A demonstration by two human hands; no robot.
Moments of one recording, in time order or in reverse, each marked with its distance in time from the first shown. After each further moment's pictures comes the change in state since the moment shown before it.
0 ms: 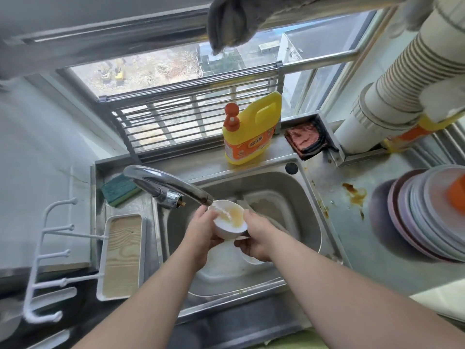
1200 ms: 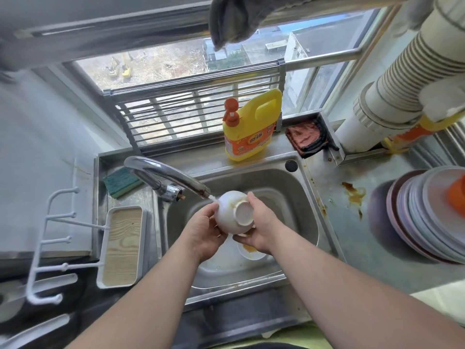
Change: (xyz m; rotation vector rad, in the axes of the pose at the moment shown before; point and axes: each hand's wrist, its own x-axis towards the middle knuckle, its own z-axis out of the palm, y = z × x) left_hand 0.016 -0.014 0.008 -0.371 -0.001 -0.295; right_hand -0.011 -0.008 -0.006 0.251 -0.021 -0.034
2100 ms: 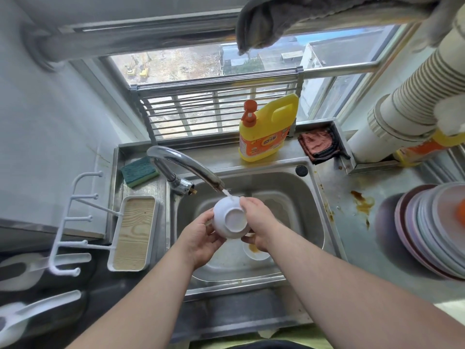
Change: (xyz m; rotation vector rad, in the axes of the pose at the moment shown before) left_hand -0.020 -0.010 -0.037 -0.106 -0.014 0.055; right_hand -0.020 0.006 0.026 -0.298 0.018 -0.142
